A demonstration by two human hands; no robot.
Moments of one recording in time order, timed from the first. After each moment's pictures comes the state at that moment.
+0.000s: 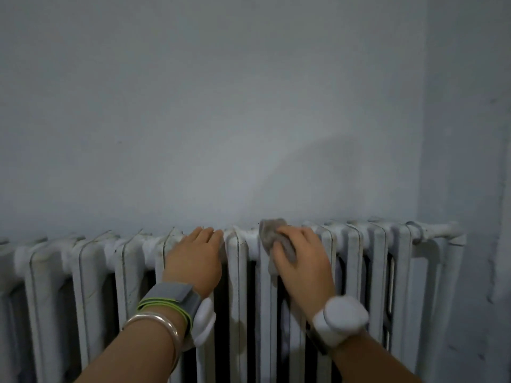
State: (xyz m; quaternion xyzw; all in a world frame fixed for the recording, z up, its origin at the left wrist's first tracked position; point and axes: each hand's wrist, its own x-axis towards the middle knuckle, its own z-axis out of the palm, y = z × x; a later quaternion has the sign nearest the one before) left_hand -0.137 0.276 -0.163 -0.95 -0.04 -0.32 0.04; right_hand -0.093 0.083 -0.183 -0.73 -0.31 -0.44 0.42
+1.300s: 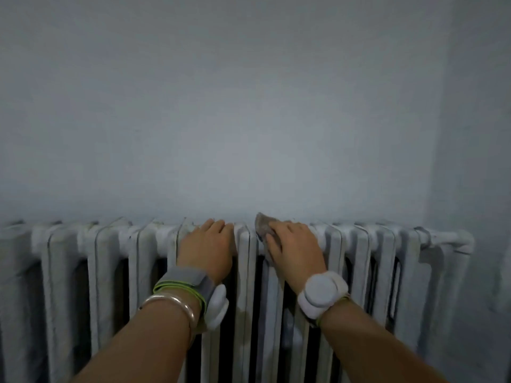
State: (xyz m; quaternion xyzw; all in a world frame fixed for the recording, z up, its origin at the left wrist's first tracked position) left_hand -0.137 0.273 -0.157 -0.94 -0.05 -0.34 0.05; right_hand -0.055 0.112 -0.174 -0.83 -0.30 -0.43 0.20
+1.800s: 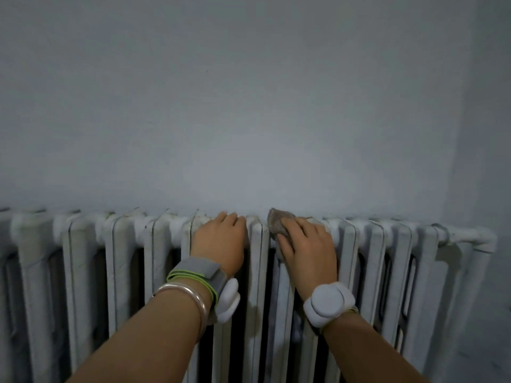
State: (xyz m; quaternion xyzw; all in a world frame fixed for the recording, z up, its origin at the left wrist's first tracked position) left_hand -0.139 0.274 -0.158 -0.94 -0.04 -0.34 0.07; right_hand -0.064 0.114 -0.195 -0.78 -0.27 -0.52 0.22
